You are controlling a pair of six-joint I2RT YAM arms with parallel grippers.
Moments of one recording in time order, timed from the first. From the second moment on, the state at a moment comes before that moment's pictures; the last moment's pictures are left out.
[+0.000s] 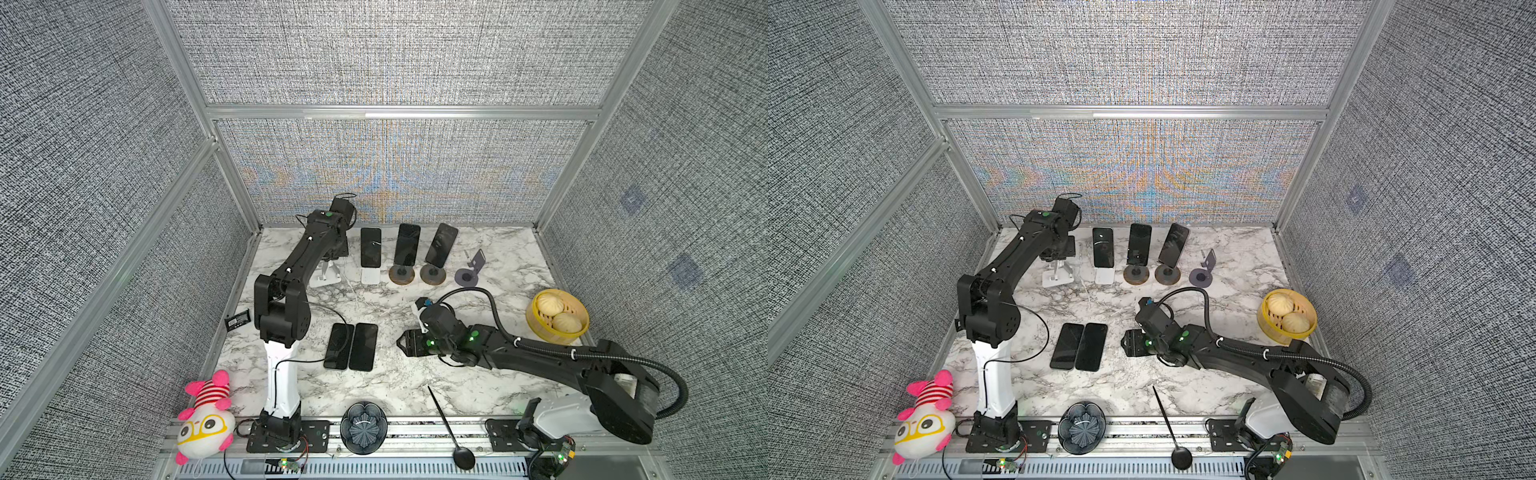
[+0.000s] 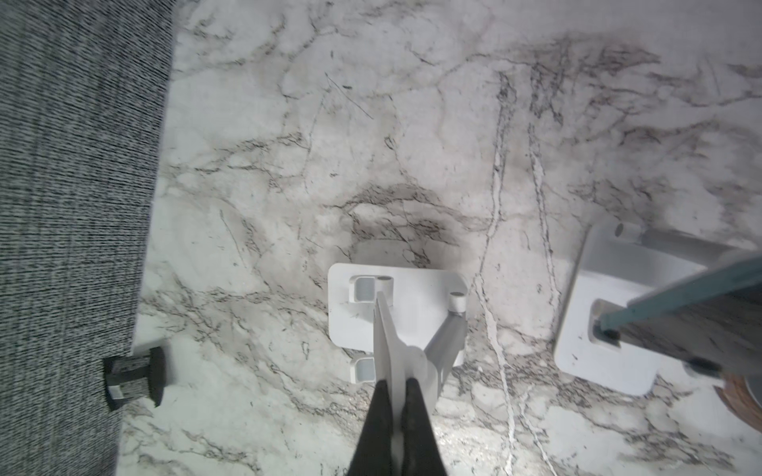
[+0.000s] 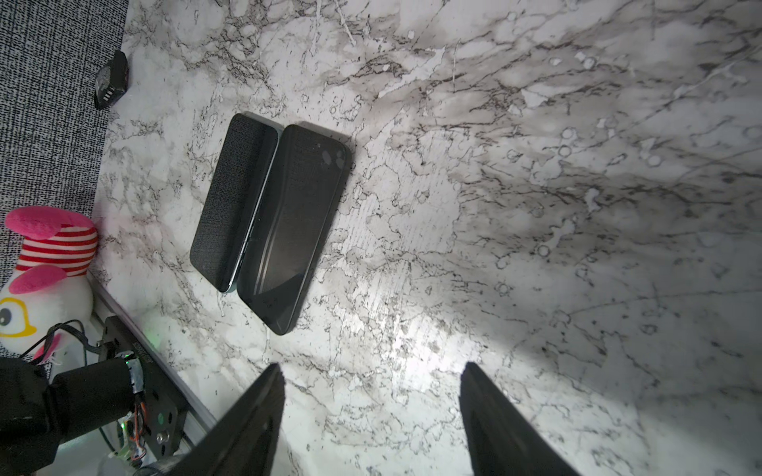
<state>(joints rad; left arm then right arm) -0.31 2.13 2.05 -1.17 -0.38 -0.40 0.93 1.41 0.77 -0.20 -0.06 0.74</state>
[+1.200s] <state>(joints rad) -0.16 2.30 2.18 -1.21 -0.39 -0.41 0.91 1.38 0.79 -0.26 -0.03 0.72</state>
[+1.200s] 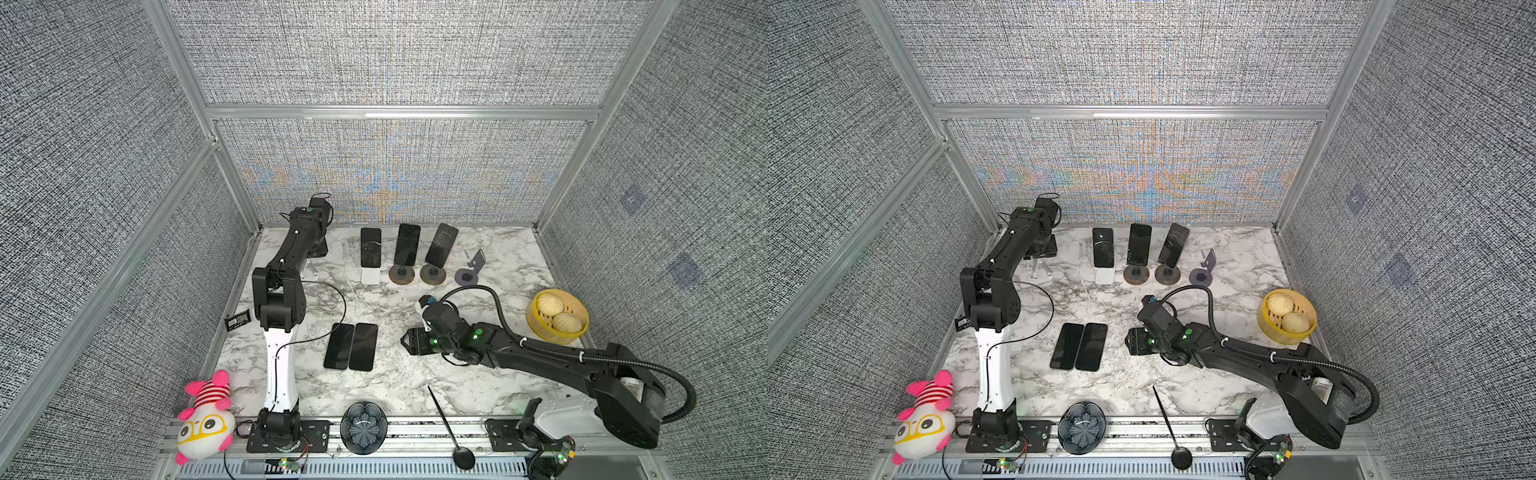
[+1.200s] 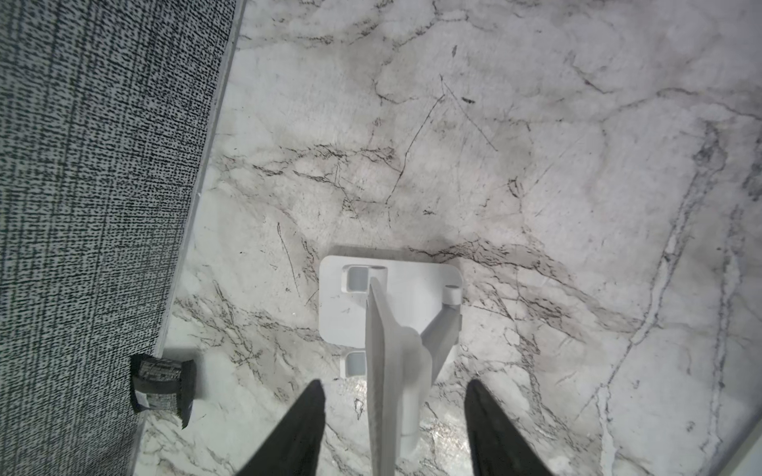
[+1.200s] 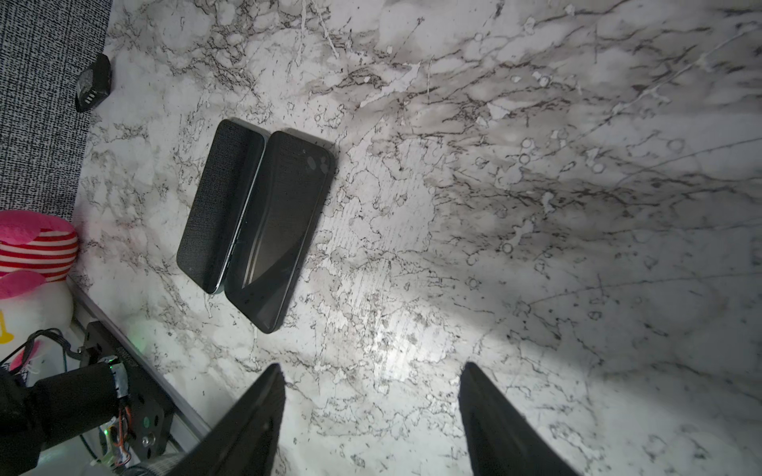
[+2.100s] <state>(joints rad) -0.41 1.91 1.91 -0.84 -0.15 -0.27 0.81 1.45 0.83 -0.14 -0.11 0.72</state>
